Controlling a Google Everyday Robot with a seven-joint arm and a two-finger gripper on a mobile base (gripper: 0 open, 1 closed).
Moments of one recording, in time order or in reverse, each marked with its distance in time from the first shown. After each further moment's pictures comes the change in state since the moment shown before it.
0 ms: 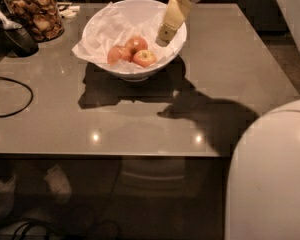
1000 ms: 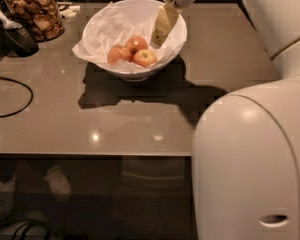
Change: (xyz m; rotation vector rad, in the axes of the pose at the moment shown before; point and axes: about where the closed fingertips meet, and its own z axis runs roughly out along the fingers) arm -0.007 -0.026 0.037 -0.013 0.050 0.035
